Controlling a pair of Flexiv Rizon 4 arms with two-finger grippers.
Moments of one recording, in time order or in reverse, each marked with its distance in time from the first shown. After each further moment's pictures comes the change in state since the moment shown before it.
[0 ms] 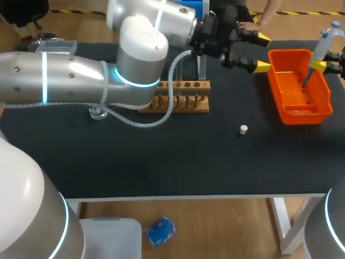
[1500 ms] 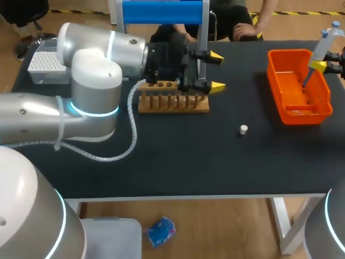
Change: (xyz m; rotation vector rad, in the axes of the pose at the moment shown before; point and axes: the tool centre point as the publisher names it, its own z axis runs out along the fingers) left arm 0.034 0.065 -0.089 0.025 -0.124 -0.004; right arm 0.000 0.000 0.000 0.000 0.000 0.000
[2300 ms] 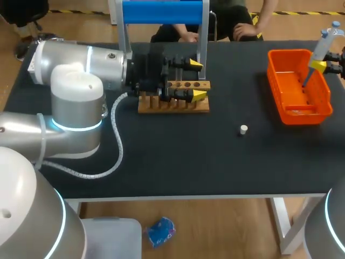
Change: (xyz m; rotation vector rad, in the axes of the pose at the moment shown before) left arm 0.014 0.021 -0.038 0.014 -0.075 -0.006; right arm 0.000 0.000 0.000 0.000 0.000 0.000
